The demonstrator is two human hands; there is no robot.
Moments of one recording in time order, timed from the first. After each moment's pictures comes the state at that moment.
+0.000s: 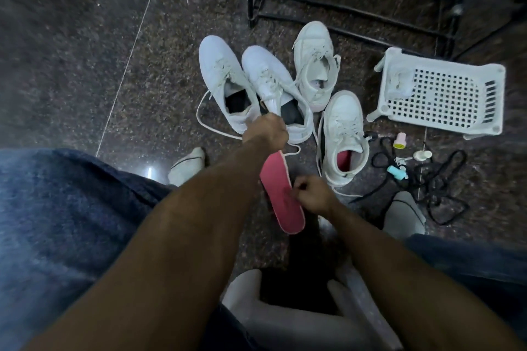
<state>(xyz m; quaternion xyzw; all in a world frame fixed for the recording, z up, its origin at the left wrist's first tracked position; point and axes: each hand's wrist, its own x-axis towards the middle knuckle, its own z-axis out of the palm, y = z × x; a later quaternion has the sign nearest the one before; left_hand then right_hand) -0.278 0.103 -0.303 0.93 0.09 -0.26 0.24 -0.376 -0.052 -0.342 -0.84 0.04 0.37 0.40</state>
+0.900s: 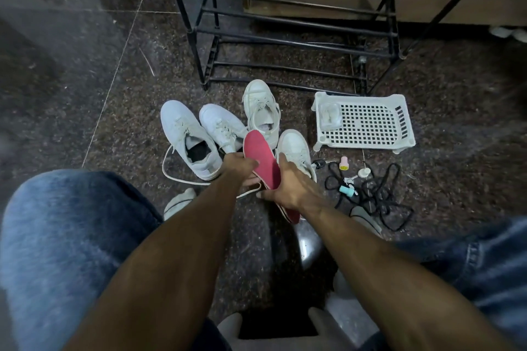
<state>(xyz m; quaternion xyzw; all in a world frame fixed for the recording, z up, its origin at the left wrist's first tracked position) -0.282 0.058 -0.252 0.66 0.37 -0.26 0.60 -0.328 -0.081 -0.256 -0.93 0.02 0.26 0.25</state>
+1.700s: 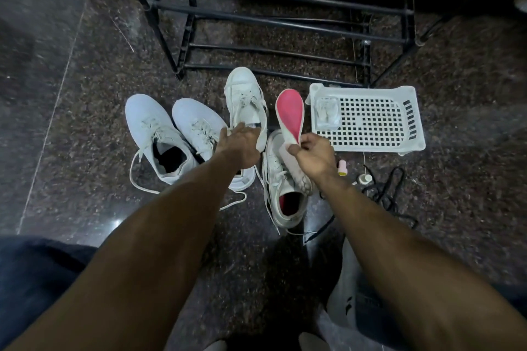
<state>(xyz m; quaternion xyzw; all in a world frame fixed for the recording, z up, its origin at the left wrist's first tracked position) -0.187 0.030 -0.307 0.95 -0.12 -0.27 0.08 -0.230 -0.144 -0.309 -0.81 0.25 0.15 0.50</state>
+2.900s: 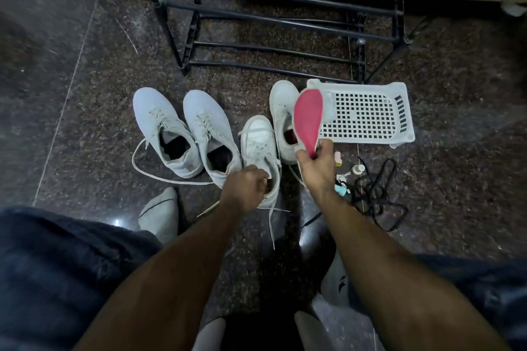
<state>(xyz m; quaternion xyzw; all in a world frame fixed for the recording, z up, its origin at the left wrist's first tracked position) -0.308 0.033 -0.319 0.94 -0.11 -0.17 0.27 -0.294 -0.137 -0.286 -0.80 0.30 0.07 0.52</state>
